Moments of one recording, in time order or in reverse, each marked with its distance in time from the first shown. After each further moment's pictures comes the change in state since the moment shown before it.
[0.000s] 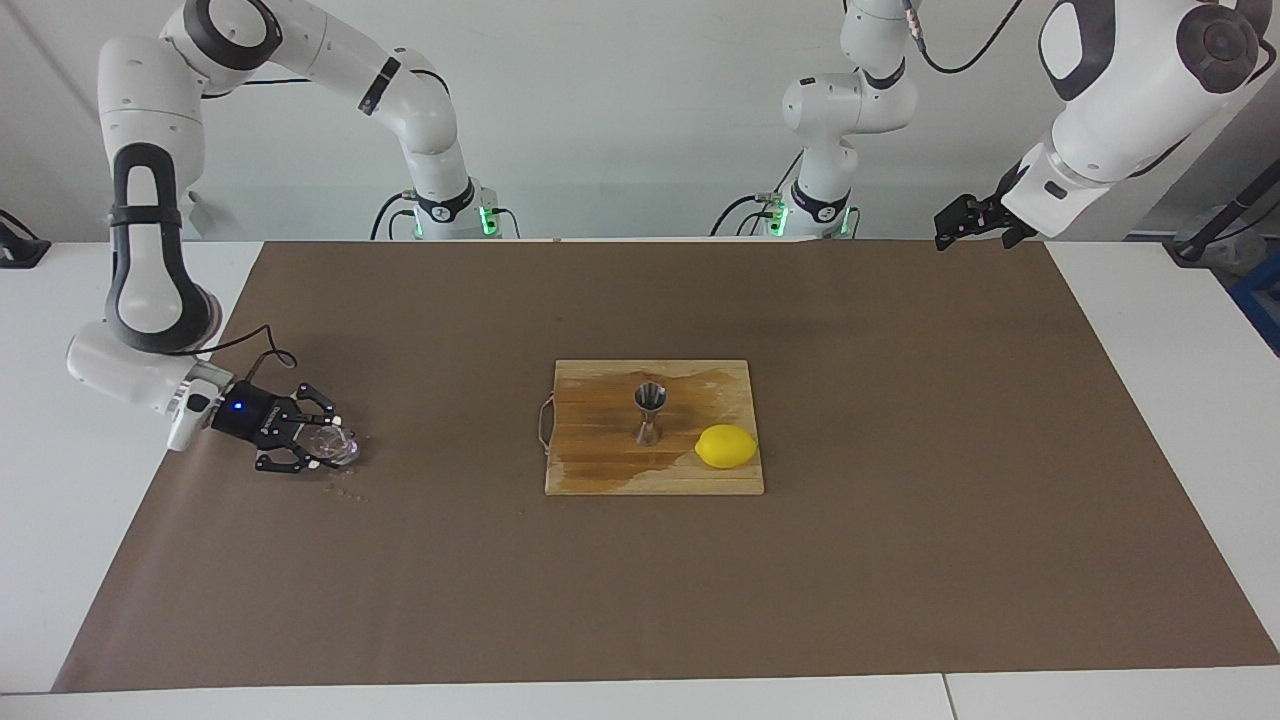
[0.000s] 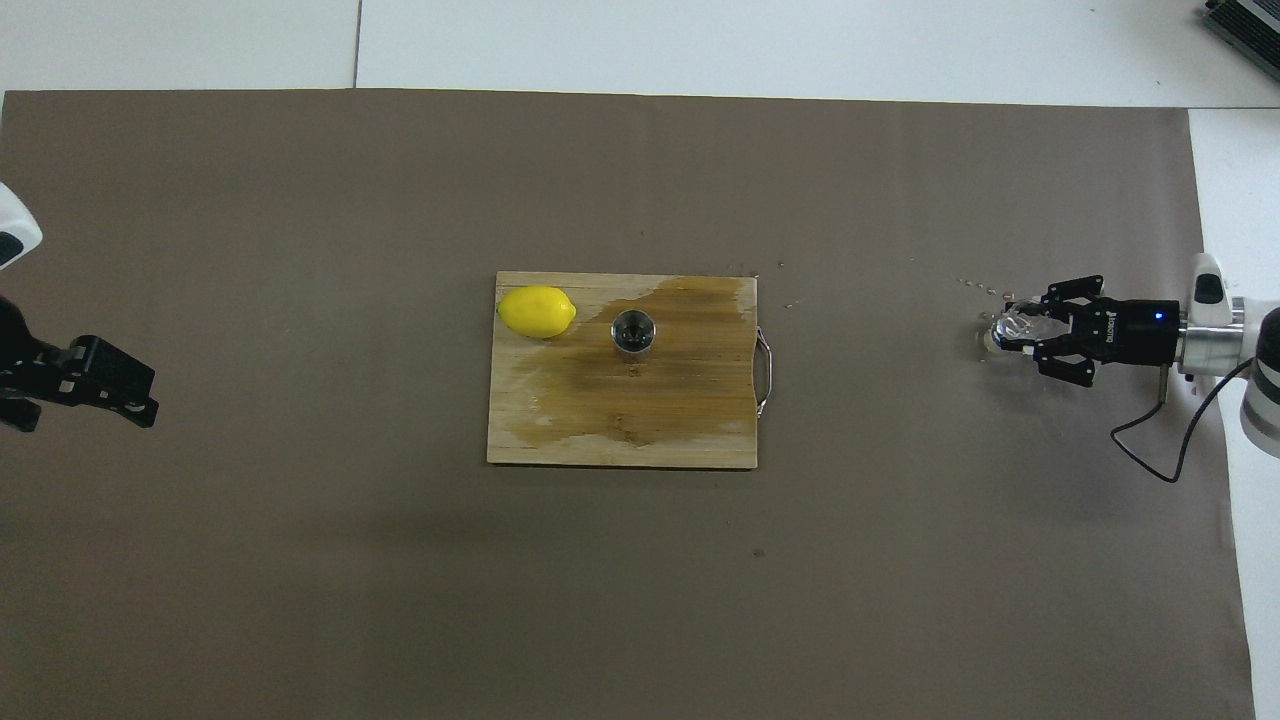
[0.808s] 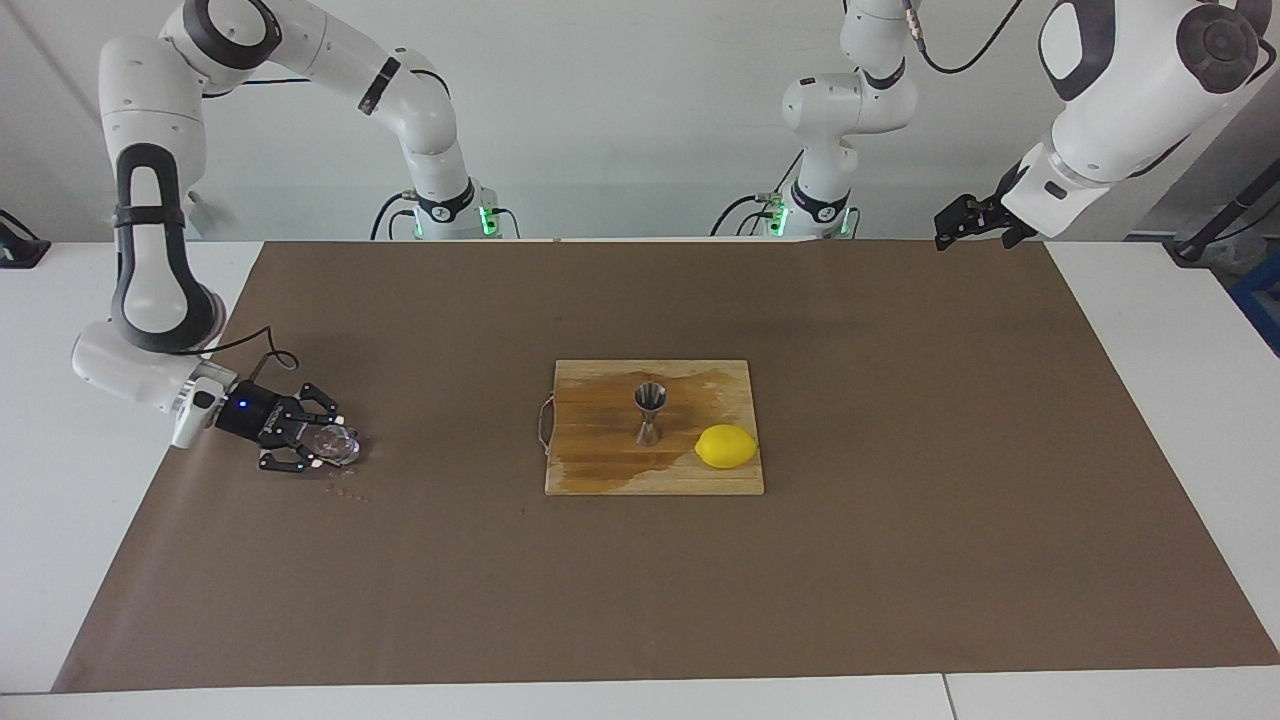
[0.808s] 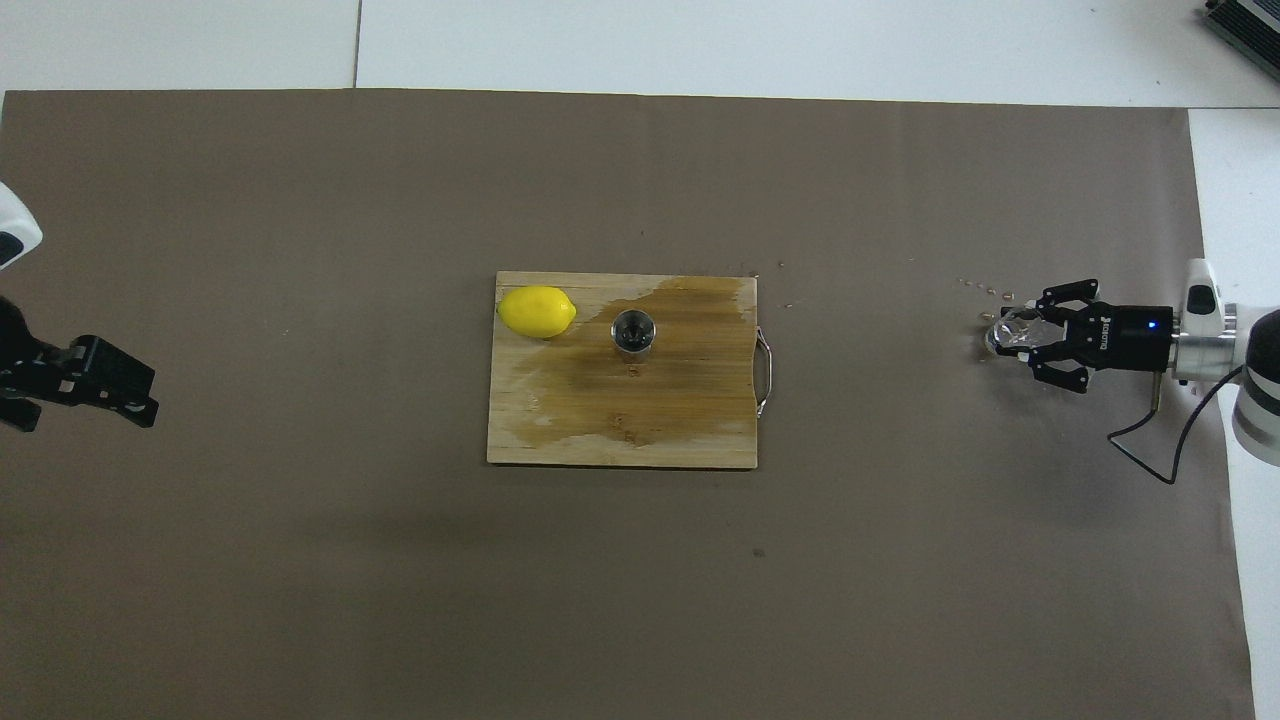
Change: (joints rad) left arm 0.000 0.000 0.000 0.000 0.000 0.000 0.000; right arm -0.006 0.000 0.011 -0.013 -0.016 0.003 -0.053
